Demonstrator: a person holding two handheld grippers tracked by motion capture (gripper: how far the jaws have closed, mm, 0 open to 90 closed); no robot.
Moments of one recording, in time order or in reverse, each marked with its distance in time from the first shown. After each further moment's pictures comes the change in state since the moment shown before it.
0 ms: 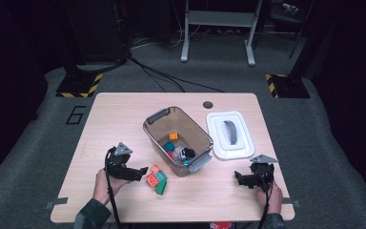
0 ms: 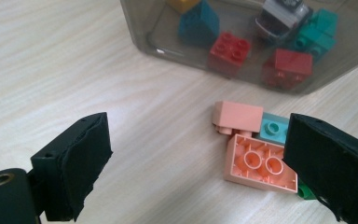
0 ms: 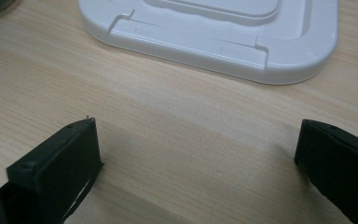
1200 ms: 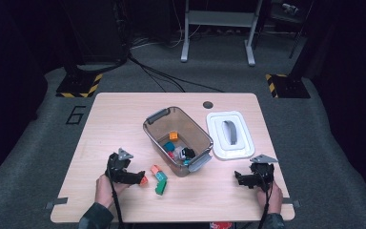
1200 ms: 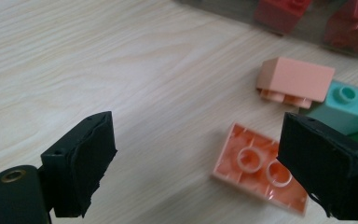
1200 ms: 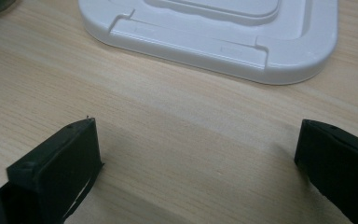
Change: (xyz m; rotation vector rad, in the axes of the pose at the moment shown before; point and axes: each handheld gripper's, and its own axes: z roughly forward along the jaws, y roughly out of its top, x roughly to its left) left arm 0.000 -0.019 0.022 0.070 0.121 -0.044; right arm 0.000 0.000 0.000 -0.001 -0.003 0.000
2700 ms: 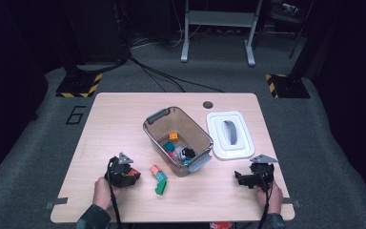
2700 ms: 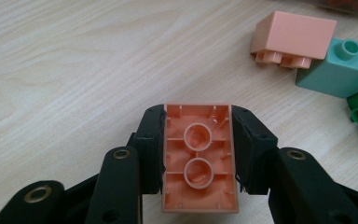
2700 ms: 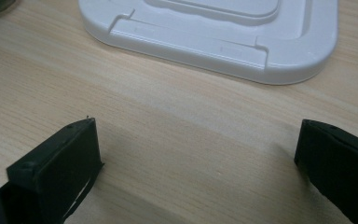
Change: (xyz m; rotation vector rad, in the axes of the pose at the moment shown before) left arm 0.004 -0.014 0.001 0.052 -0.048 0.035; right arm 0.000 0.000 0.000 0.001 0.002 0.003
